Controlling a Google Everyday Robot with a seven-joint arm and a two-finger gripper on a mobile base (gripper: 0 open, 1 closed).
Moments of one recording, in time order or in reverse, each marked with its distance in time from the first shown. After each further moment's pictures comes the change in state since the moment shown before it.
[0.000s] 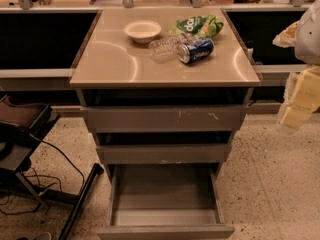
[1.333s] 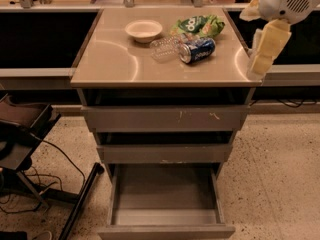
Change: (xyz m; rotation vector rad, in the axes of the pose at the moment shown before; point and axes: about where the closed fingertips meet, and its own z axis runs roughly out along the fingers) arm -0.045 -0.097 0.028 -0.086 -0.106 -0.071
